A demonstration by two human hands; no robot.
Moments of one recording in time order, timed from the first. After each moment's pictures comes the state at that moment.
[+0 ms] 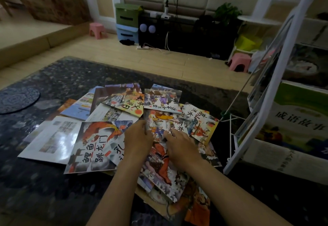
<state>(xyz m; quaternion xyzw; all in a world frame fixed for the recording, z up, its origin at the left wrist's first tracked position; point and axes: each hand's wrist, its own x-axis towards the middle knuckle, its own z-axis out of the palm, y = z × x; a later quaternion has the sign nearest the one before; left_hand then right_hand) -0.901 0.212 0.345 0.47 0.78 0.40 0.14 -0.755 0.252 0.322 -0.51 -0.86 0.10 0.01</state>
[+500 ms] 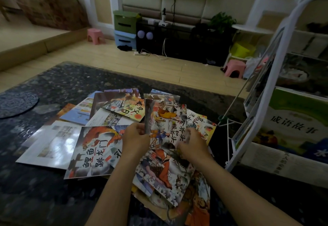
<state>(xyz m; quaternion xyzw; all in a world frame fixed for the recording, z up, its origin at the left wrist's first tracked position) -0.910 0.209 0.364 0.35 0.73 0.49 0.31 -0.733 0.260 0.351 -0.64 -0.67 0.33 0.20</state>
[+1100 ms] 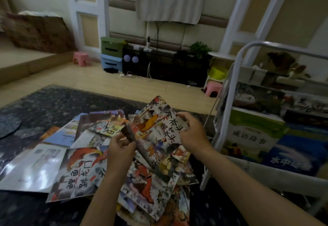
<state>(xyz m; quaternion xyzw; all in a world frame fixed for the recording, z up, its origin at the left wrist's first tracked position) -0.896 0.191 0.396 0.26 0.59 0.64 0.41 -0.705 0.261 0.462 -0.55 -0.70 0.29 0.36</state>
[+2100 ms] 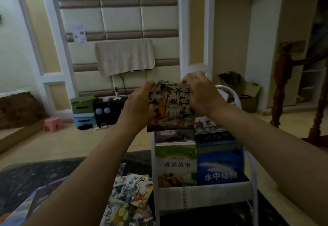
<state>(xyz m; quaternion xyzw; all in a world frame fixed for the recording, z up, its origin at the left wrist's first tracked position) -0.681 0.232 0.692 0.77 0.44 0.46 -0.11 -0.466 0.243 0.713 -0.47 -0.77 -0.16 0.41</state>
